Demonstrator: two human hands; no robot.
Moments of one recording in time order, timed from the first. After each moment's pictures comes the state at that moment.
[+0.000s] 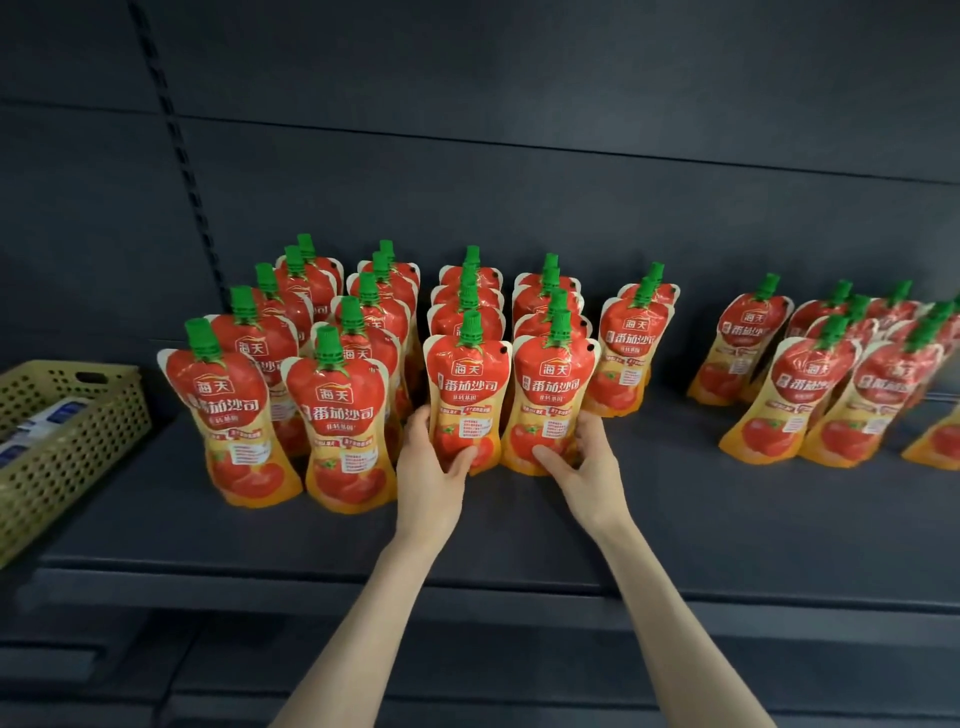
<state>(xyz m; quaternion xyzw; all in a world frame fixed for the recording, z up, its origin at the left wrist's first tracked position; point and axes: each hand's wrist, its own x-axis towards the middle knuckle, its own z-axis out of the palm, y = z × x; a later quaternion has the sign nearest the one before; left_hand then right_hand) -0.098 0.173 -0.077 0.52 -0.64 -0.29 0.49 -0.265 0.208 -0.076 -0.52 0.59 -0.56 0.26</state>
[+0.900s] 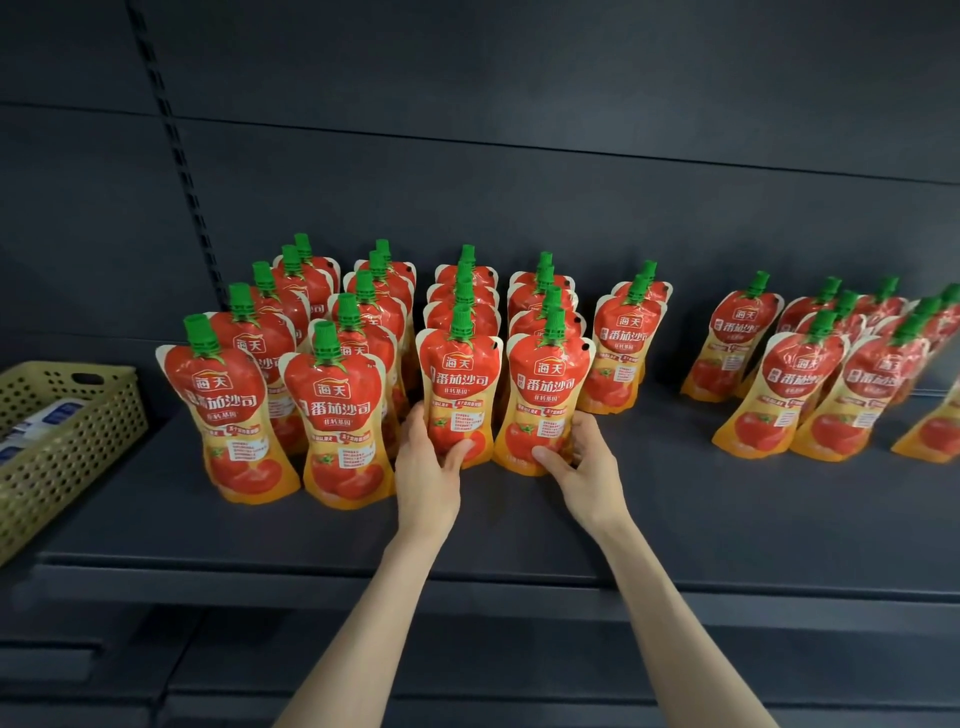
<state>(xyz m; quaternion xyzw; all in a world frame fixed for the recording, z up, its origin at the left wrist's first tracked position) -0.102 0.172 -0.079 0.54 -0.64 -0.25 0.48 -0.267 0.213 -0.077 -0.53 0.61 -0.54 0.26</state>
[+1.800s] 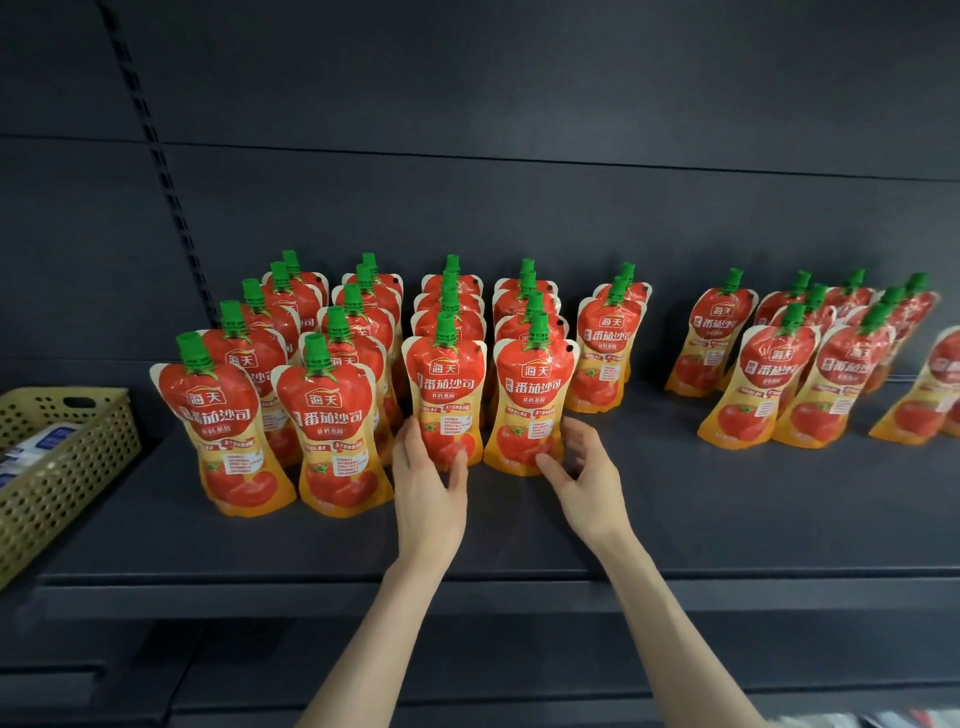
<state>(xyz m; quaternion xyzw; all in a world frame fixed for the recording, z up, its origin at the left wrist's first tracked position) -0.104 0.198 -0.078 0.55 -0.64 -0.22 0.48 -0.264 0.231 -0.076 -0.51 0.65 -0.52 0.20</state>
